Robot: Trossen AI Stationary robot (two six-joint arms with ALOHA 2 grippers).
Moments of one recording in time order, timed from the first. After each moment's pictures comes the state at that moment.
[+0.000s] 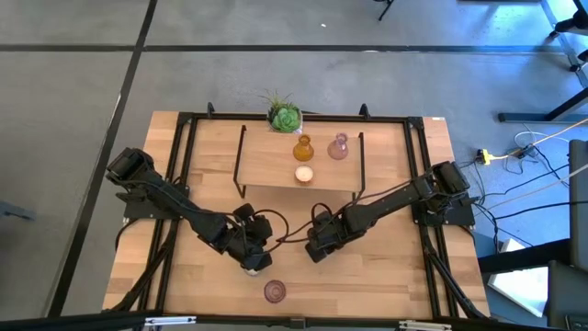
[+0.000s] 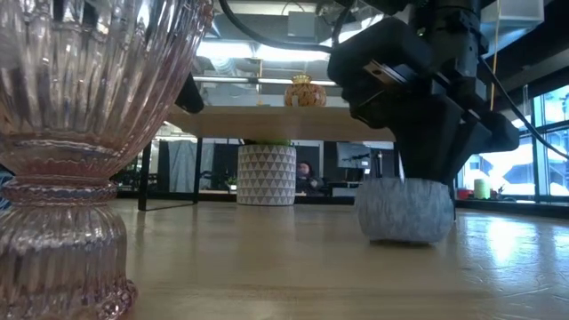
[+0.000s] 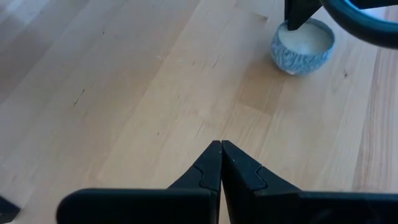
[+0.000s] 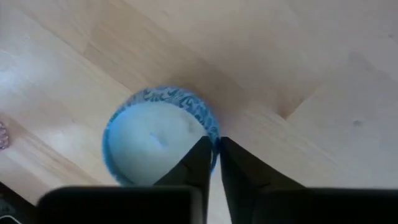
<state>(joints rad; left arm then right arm) -0.54 1.63 1.08 -0.52 -0.56 -0.85 0.38 1.90 1.24 -0.66 -0.07 1.35</state>
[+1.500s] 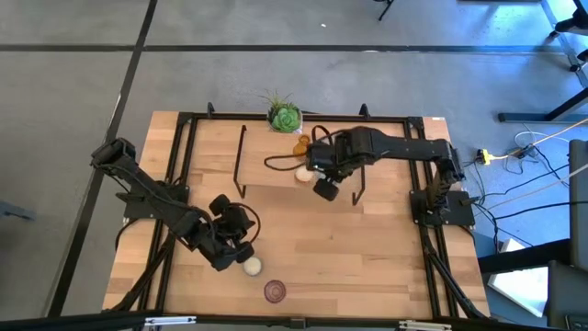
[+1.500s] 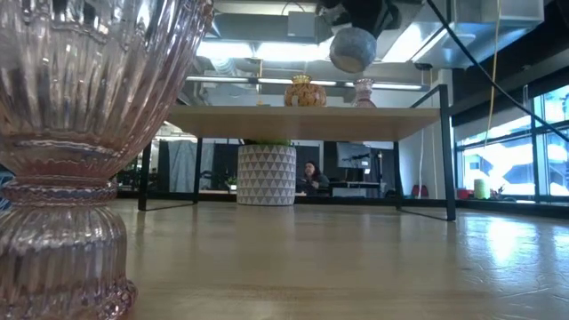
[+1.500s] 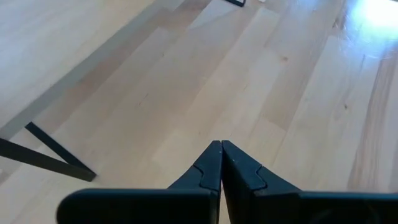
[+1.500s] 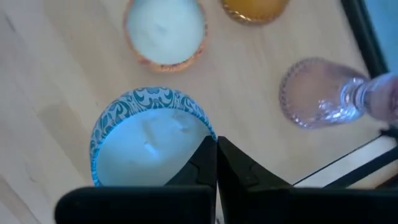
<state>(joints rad) -0.65 1.42 1.08 -0.79 -0.74 -1.07 0.04 1.87 2.03 -1.57 0.22 0.50</state>
